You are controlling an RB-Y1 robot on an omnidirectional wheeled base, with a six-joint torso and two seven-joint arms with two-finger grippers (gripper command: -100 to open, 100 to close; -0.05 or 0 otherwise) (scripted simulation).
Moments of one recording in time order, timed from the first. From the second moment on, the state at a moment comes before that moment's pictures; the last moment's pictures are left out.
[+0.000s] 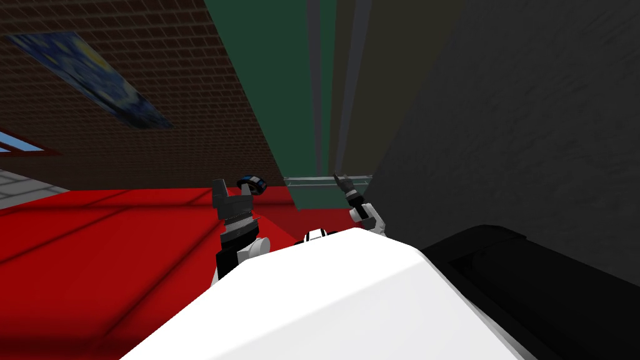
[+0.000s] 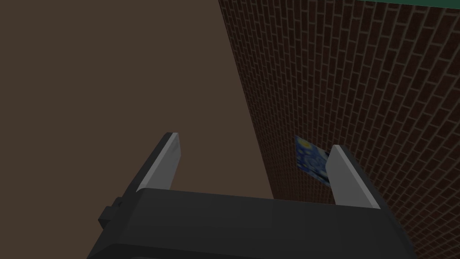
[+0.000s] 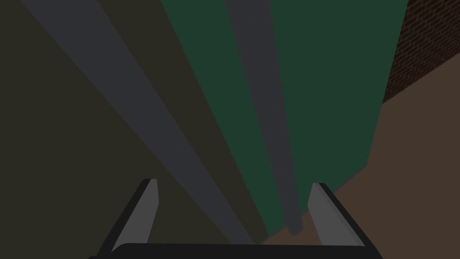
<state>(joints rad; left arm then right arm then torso) 0.47 -0.03 -0.05 -2.31 0.04 -0.45 -0.07 0.27 -0.20 0.00 -2.03 0.46 -0.20 0.51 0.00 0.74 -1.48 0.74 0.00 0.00</state>
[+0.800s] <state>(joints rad) 0.47 -0.03 -0.05 -2.31 0.04 -0.45 -0.07 0.18 -0.21 -0.02 -1.90 0.60 -0.14 0.70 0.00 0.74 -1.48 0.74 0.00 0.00</state>
